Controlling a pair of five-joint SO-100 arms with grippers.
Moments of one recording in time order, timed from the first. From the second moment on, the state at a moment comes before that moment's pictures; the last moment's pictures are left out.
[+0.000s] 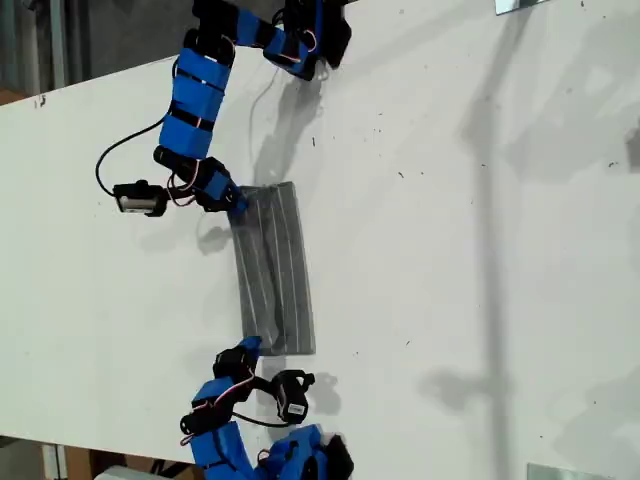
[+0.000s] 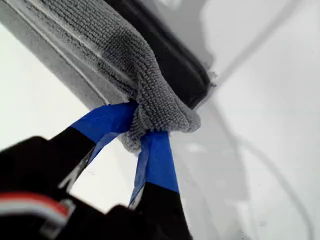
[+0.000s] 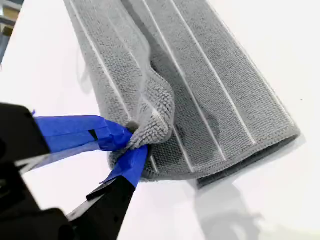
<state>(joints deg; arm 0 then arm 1) -30.9 115.9 118.7 62.1 -64.2 29.6 78.4 80.5 74.1 46.4</state>
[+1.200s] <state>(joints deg) -34.5 103.4 107.8 73.6 -57.4 24.8 69.6 70.4 87.4 39.5</state>
